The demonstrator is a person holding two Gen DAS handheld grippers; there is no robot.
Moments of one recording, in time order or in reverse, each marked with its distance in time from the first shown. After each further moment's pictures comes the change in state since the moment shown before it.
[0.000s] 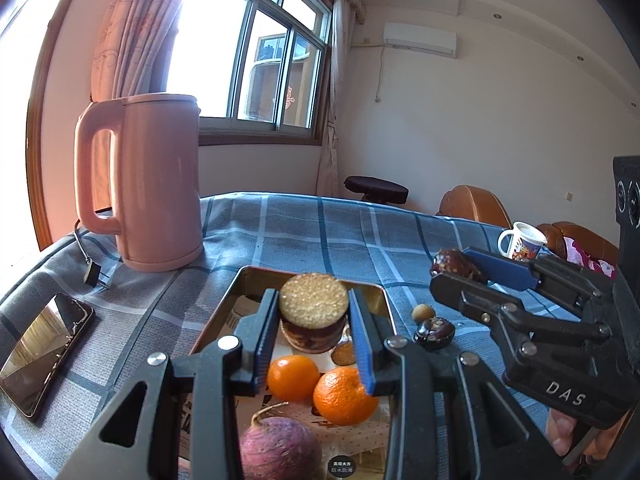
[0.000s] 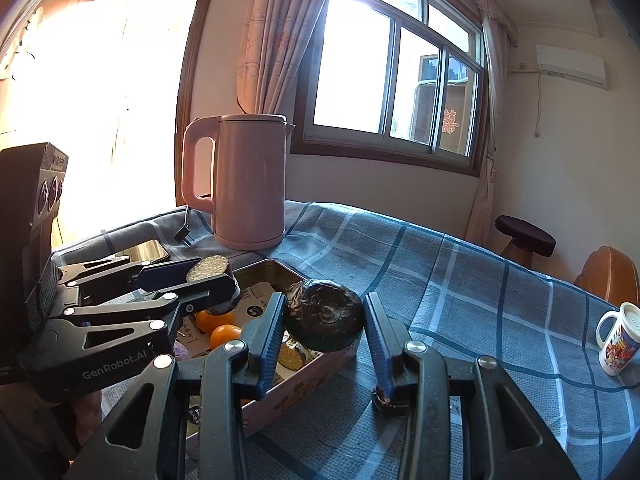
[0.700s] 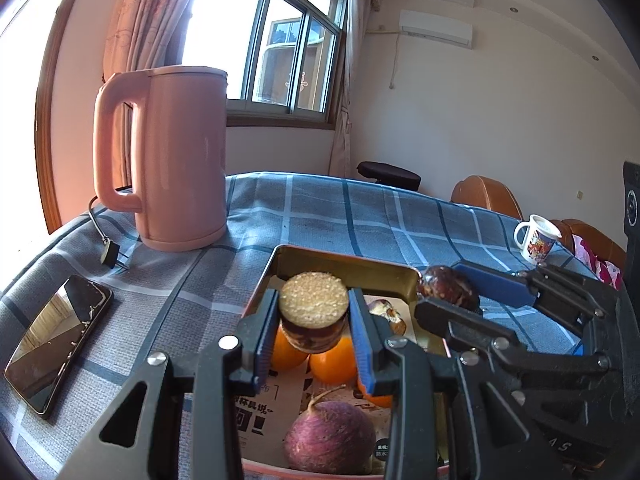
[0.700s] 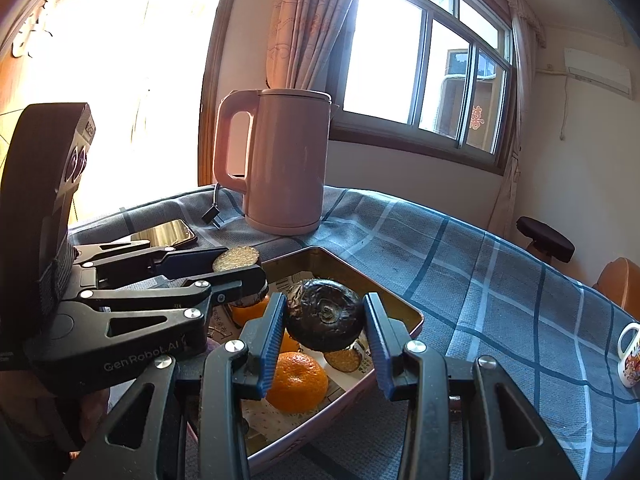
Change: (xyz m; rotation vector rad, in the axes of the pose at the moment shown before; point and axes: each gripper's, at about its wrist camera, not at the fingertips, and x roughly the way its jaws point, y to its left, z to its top) left arm 0.003 0.028 -0.004 -0.025 0.063 0.031; right arm 0.023 0.041 -0.004 -0.055 0.048 0.065
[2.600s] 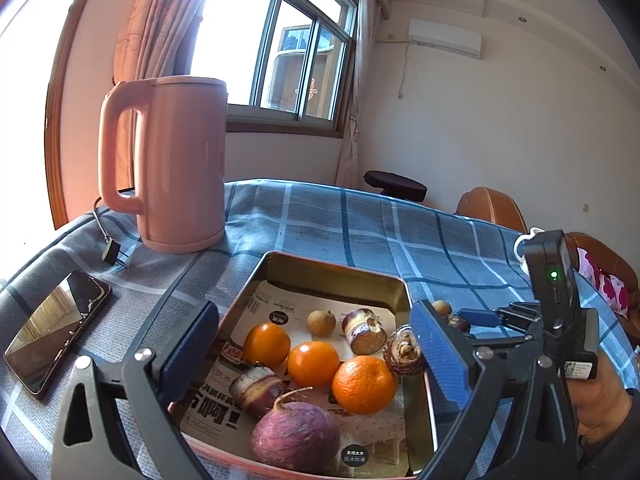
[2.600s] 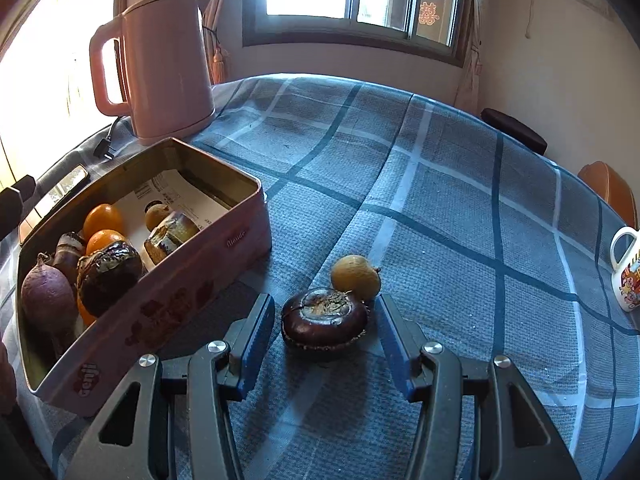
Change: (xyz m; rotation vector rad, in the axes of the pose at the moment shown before) left arm -0.007 -0.023 0.001 -0.027 -0.030 0.020; right arm 0.053 -0.106 -0.050 0.174 0.381 -0.102
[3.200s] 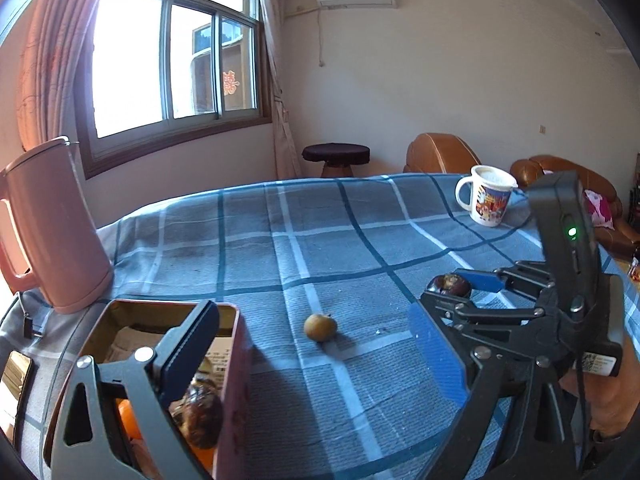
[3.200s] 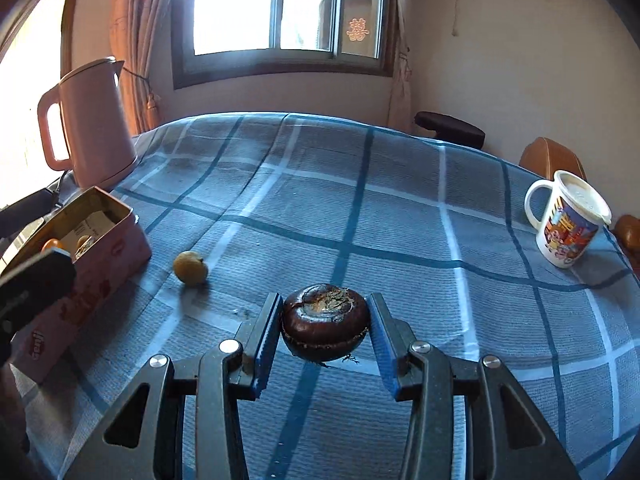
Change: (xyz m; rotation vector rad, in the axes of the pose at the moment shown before) left arm 0.058 -0.149 0.009 0.283 0.096 -0.112; right arm -0.049 -0.102 -0.036 0.174 -0.128 -0.157
